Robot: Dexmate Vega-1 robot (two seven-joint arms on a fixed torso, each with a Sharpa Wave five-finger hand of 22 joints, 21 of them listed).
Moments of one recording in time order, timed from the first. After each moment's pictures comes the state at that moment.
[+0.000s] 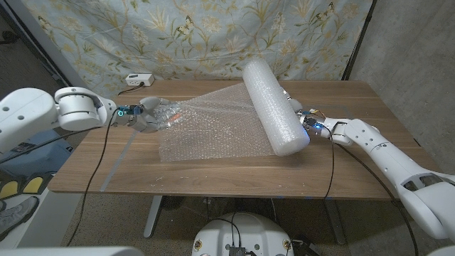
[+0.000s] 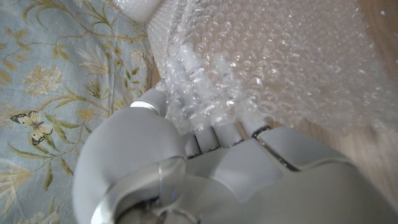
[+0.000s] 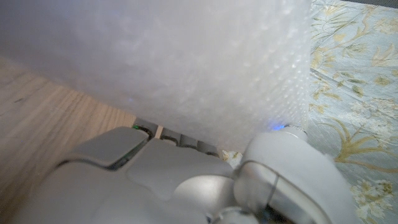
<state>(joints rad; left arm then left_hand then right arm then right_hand) 1.10 1.22 -0.07 -1.97 -2.08 0.70 0.56 1.01 0.16 0.54 -0.15 0.18 0.95 0.02 0.22 0.23 1.07 -0.14 0.41 0.47 1.16 -0.21 0.33 0.22 0.71 -0.03 0.66 0.19 -0.60 -0.56 -0.35 -1.13 1.17 -0.58 0.77 0.59 0.04 -0.26 0.10 0.44 0.20 0.13 0.20 0.25 0.22 0.21 0.53 0.51 0.47 0.10 0.20 0.50 0.65 0.17 0.24 0.19</state>
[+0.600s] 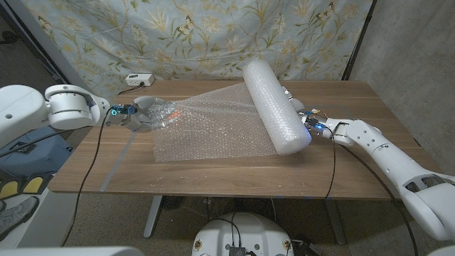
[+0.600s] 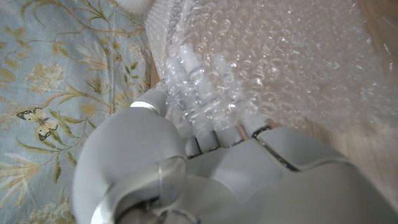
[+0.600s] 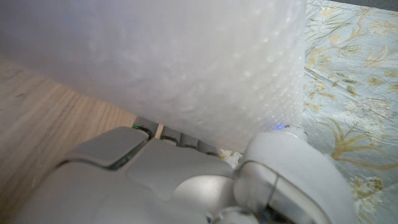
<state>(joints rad) 1.15 1.23 -0.14 -1.99 -2.07 0.72 0.59 1.01 0.16 0.54 -0.15 0.18 0.95 0.02 0.21 0.23 1.07 -0.14 0.41 0.47 1.16 -0.21 0.33 0.22 0.71 -0.03 0.66 0.19 -0.61 -0.56 -0.35 -1.13 1.17 -0.57 0.78 0.59 0.04 -0.26 0.11 0.44 0.20 0.14 0.20 0.25 0.22 0.21 0.52 0.51 0.46 0.11 0.21 0.50 0.65 0.17 0.24 0.19</state>
